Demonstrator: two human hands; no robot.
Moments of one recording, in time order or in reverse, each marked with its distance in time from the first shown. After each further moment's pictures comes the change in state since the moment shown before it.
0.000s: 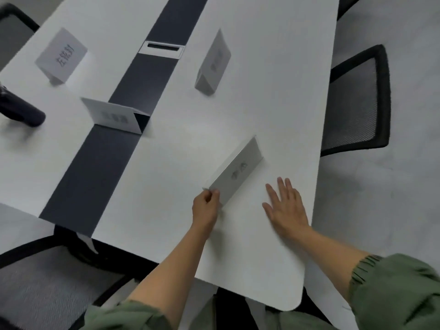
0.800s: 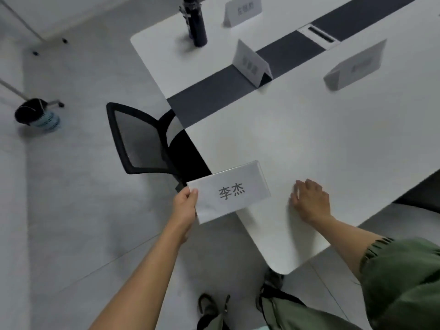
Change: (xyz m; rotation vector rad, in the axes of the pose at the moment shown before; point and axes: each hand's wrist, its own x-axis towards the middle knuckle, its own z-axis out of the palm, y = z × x) left_hand -0.235 -0.097 -0.058 -0.563 0.609 -0.146; right_hand -0.010 -0.025 -0.015 -0.104 -0.046 -0.436
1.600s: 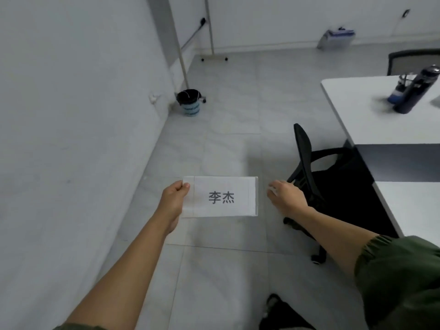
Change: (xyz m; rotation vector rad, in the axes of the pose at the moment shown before) left_hand -0.062 -0.048 -0.558 -0.256 0.450 0.124; right_hand -0.164 -0.603 0.039 0.026 0.000 -0.842
